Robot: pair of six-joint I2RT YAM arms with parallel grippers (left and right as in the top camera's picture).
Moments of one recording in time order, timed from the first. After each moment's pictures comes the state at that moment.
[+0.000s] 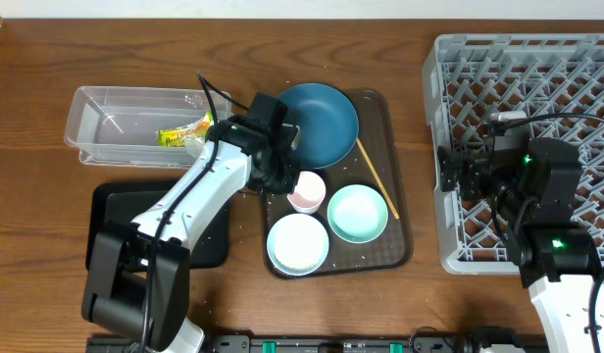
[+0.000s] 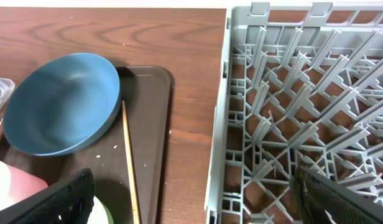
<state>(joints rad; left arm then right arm) -0.38 1.73 1.20 -0.84 0.25 -0.15 0.01 0.99 0.82 -0.45 -0.18 0.02</state>
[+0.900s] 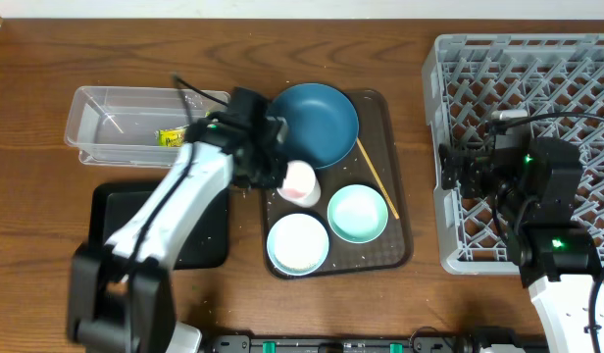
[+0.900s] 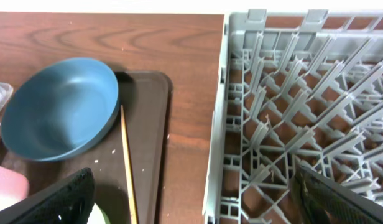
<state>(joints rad) -0.30 1.62 1.20 -0.85 0.34 -0.15 0.01 0.99 0.82 -0.42 -0.18 0.02</state>
